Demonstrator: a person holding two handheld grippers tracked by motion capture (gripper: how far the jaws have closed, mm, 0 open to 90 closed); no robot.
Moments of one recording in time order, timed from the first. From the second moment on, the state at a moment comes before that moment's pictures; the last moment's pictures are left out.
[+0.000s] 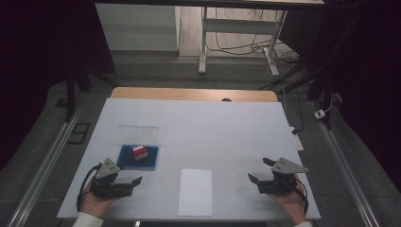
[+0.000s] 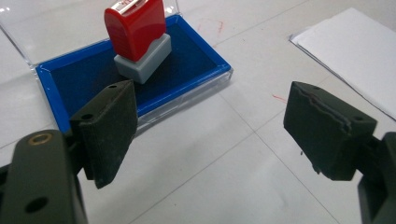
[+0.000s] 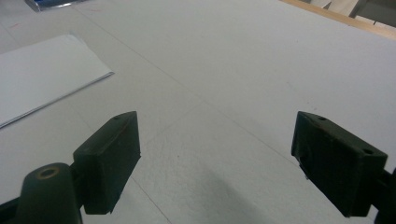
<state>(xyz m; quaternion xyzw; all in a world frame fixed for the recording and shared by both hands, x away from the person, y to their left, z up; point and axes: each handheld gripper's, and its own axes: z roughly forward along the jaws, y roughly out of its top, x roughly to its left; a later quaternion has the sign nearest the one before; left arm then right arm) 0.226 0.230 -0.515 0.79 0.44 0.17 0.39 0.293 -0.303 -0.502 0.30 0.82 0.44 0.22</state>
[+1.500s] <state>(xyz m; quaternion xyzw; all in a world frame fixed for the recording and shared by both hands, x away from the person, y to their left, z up) 0.226 0.228 -0.487 0.79 0.43 0.19 0.40 0.285 -0.290 -0.500 0.27 0.83 0.45 0.20</state>
